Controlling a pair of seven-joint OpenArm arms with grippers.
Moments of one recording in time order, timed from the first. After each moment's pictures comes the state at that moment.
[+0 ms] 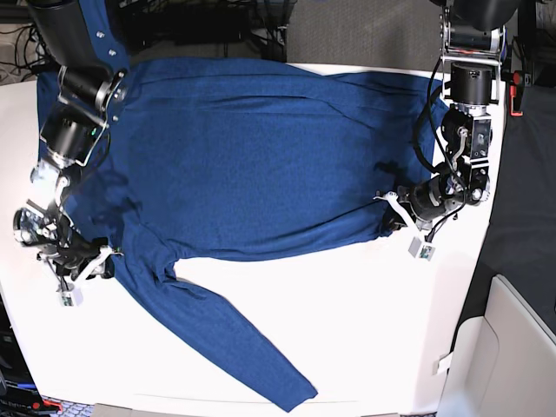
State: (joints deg) left arm -14.2 -19.9 1.9 67.1 -27.6 -23.5 41.9; right arm 31.4 12.9 28.2 57.9 -4.4 38.9 -42.0
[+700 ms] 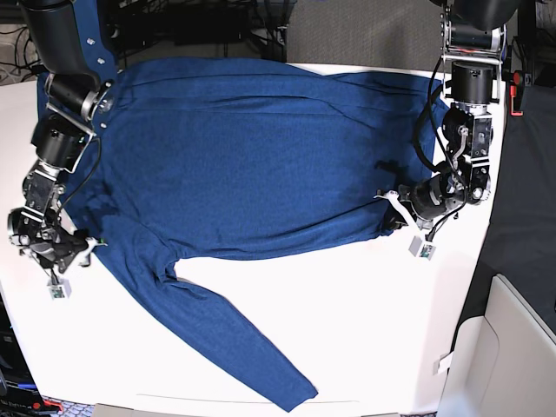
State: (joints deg) left arm -13.8 -20.1 1.9 67.3 -27.7 -23.6 41.9; right arm 33.0 16.3 28.6 50.6 -20.0 36.9 -34.9
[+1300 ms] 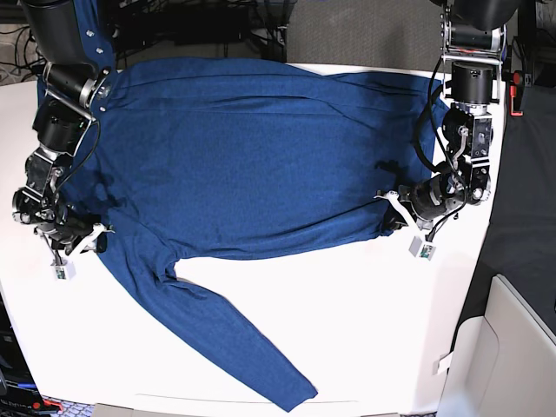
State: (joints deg) left arm -13.9 -20.1 1.9 67.3 -27.6 -23.6 41.9; right arm 29.1 17.0 28.4 45.5 -6.1 38.0 -35.5
